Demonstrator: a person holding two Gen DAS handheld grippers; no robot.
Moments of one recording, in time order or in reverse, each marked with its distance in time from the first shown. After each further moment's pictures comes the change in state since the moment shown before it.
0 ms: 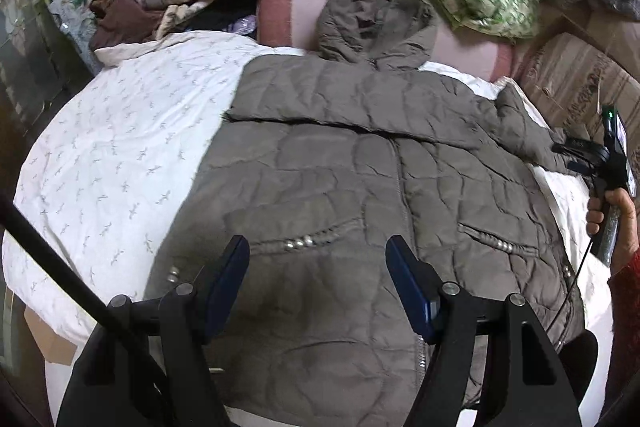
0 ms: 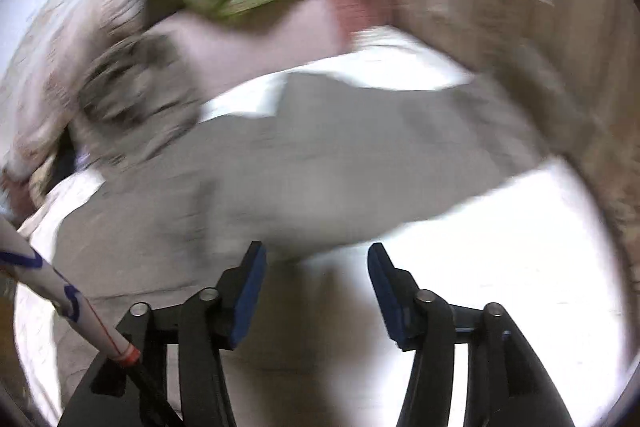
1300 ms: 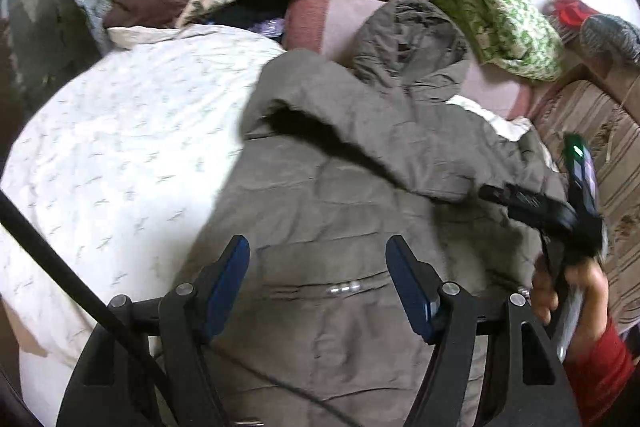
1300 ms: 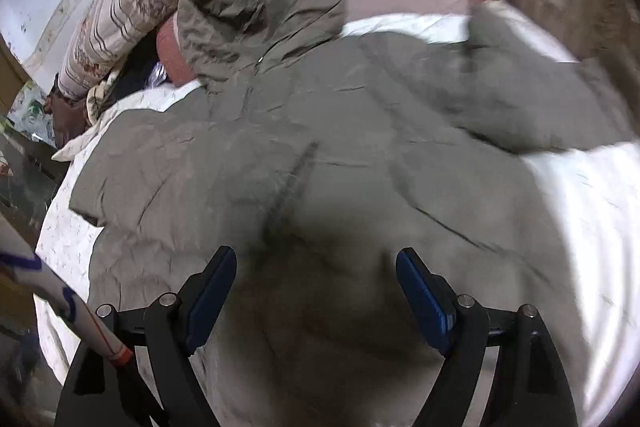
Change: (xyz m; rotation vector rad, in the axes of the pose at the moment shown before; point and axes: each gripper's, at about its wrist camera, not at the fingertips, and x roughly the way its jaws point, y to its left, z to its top) left arm 0.024 0.070 0.017 -0.131 -0.049 -0.021; right arm 0.020 0.192 -0.093 -0.205 0.146 0.210
